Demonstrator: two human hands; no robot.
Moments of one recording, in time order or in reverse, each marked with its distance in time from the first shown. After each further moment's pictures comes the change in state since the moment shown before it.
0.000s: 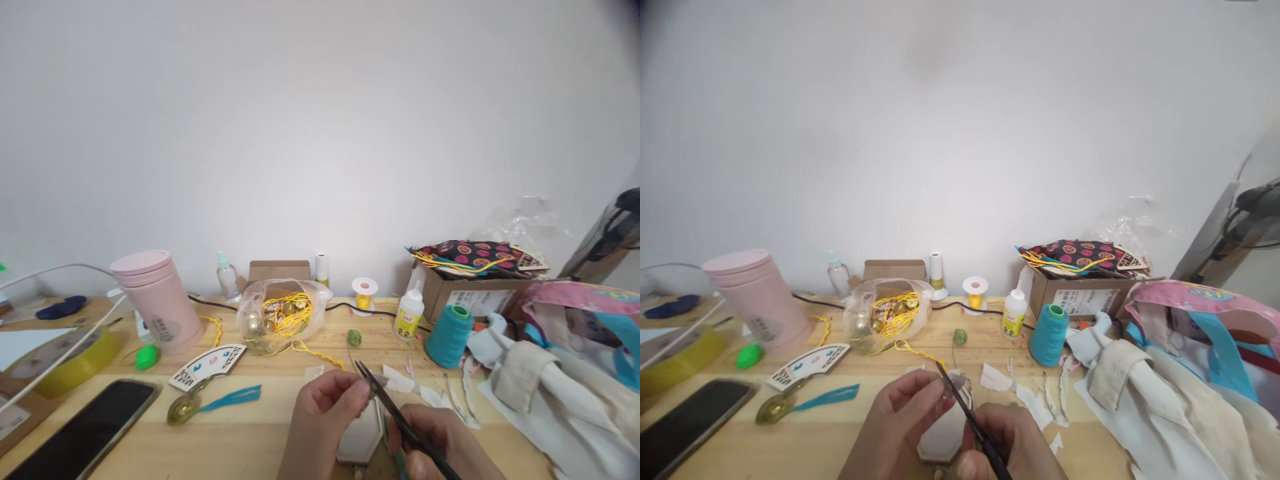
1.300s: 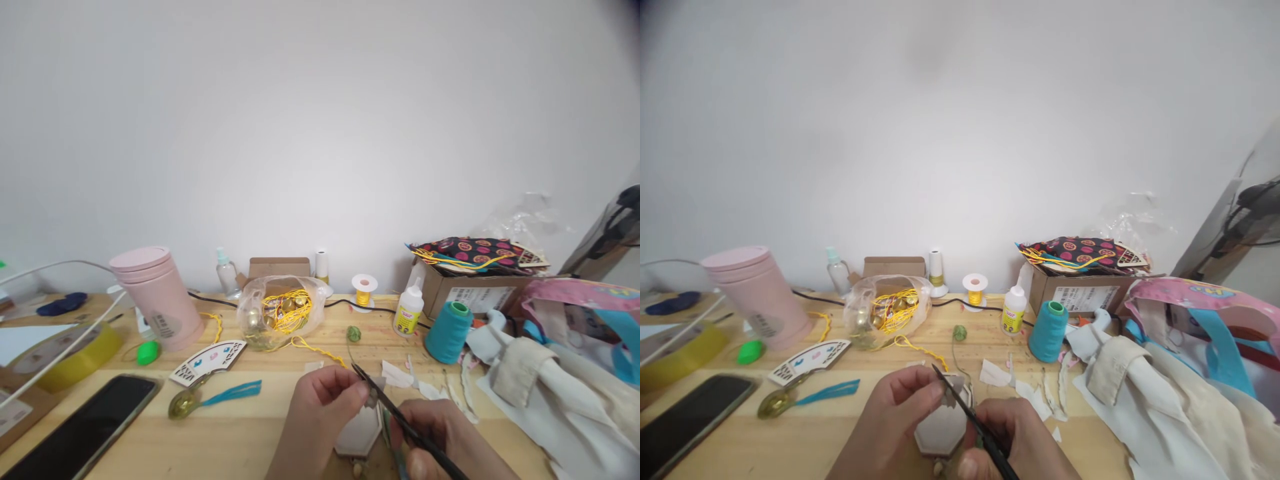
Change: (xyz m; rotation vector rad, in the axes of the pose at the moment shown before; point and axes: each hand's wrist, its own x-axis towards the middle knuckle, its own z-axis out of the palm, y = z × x) left_hand 0.005 0.000 -0.006 0.125 -0.079 -0.129; right_hand -0.004 -0.006 -0.010 0.039 -0.105 0.009
